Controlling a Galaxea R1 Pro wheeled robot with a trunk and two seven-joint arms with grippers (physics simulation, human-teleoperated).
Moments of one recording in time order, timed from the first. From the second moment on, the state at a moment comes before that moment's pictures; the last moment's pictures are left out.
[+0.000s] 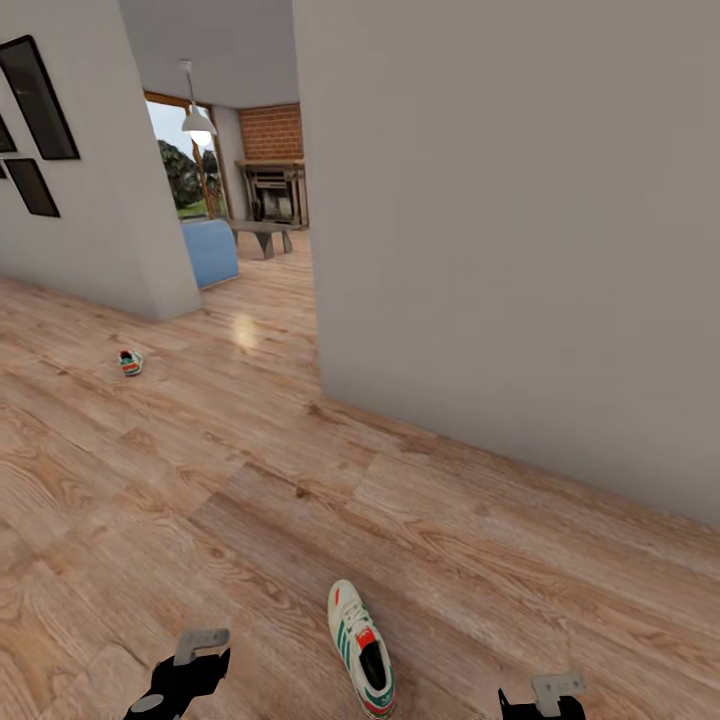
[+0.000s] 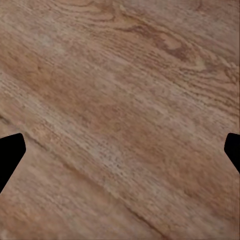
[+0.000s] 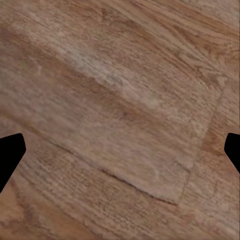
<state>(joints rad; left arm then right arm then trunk) -0.43 0.08 0.08 -0.28 0.02 -0.13 0.00 -0.13 -0.09 0.00 -0.68 0.07 -0.08 -0.04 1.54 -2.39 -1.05</state>
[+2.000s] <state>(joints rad) -0.43 0.09 0.08 -0.29 0.01 -0.14 0.02 -0.13 -0.08 0.00 -0.68 0.09 -0.08 -0.04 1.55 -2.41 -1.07</state>
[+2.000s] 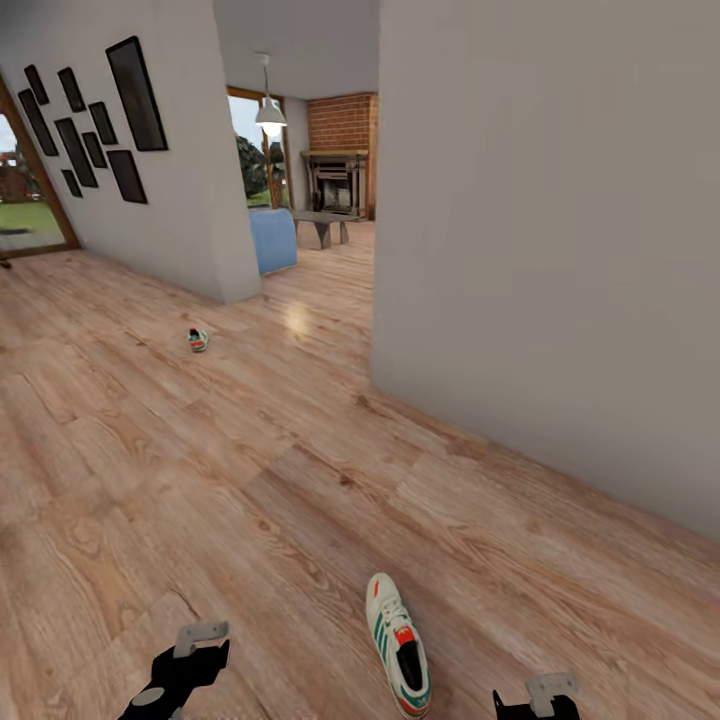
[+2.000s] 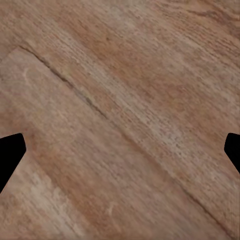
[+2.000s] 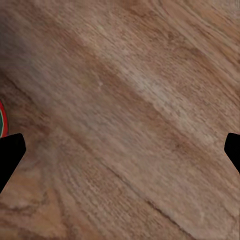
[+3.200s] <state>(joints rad) -0.47 0.08 0.07 -0.30 0.01 -0.14 0.01 -0.13 -0.07 0.00 -1.04 0.08 0.23 0.16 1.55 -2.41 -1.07</state>
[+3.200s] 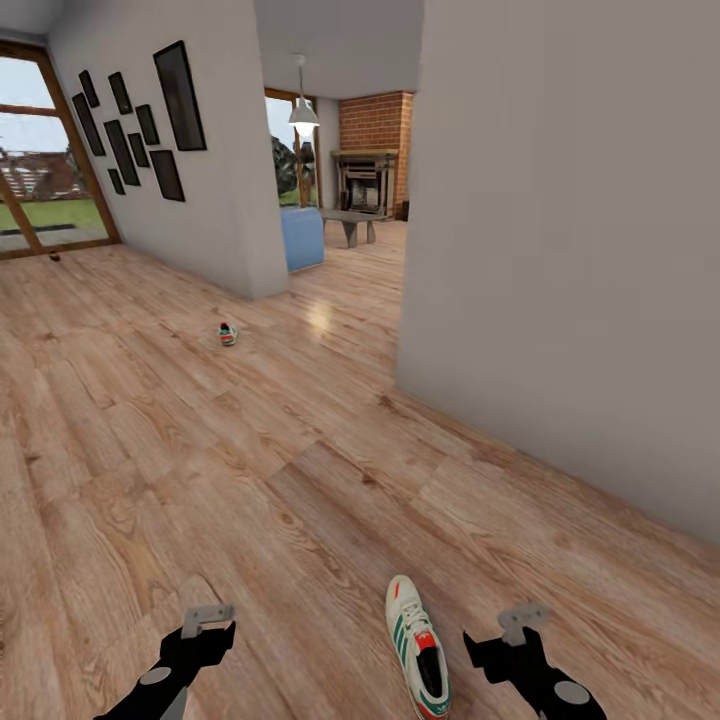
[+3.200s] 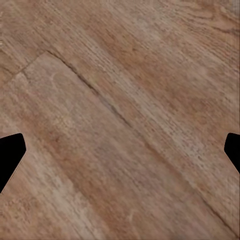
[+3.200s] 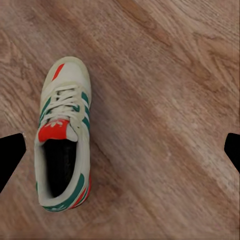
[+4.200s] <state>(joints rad) -0.47 0.08 0.07 -0.30 0.01 -0.14 0.00 -0.13 -0.07 0.01 -1.02 0.08 0.24 0.17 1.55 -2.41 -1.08</state>
